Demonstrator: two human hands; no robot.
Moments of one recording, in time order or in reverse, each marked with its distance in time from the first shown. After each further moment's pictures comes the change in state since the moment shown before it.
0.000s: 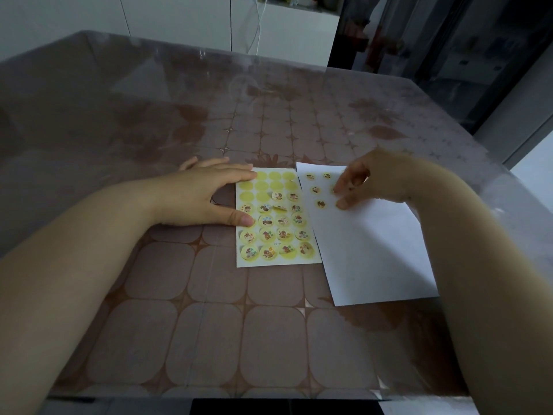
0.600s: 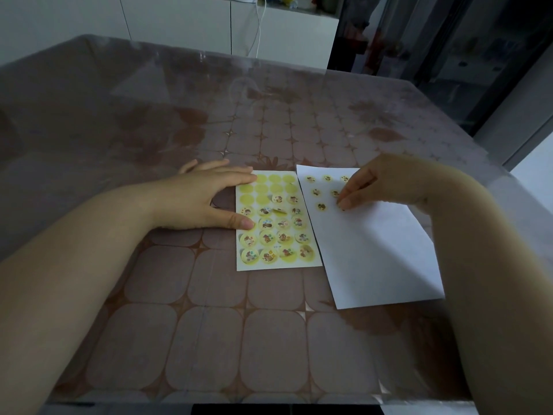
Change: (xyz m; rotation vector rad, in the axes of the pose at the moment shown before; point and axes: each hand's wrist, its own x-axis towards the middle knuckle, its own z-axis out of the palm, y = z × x) left_hand 0.000 0.001 0.001 0.002 0.011 0.001; right_hand -0.010 0.005 -0.004 0.086 -0.020 0.000
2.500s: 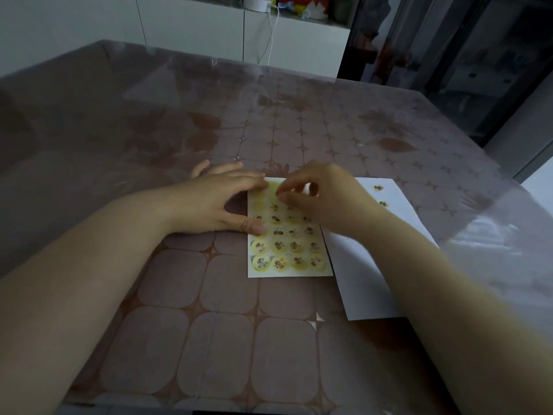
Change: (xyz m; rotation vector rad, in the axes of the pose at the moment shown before) left_hand -0.001 0.003 0.002 0.025 0.074 0.003; right_hand 0.005 -0.060 0.061 0.026 0.229 -0.417
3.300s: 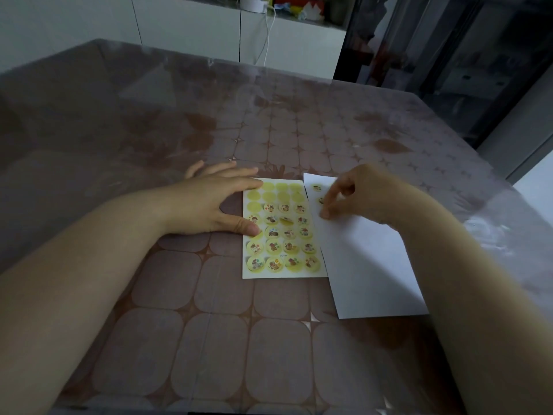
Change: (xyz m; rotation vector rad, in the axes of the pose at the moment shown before) left_hand 0.001 -0.002 0.000 0.007 -0.001 -0.012; right_hand -0.004 0.029 -0.038 -0.009 -0.138 0.409
